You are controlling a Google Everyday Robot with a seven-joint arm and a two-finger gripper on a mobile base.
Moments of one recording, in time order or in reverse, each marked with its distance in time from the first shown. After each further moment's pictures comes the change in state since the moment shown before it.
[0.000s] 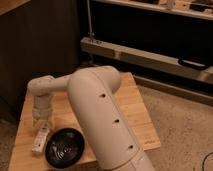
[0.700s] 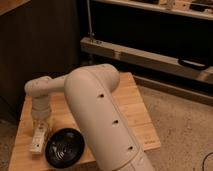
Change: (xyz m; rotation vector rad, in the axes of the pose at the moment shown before) arm 0.011 -0.001 -0.023 0.023 -0.032 0.046
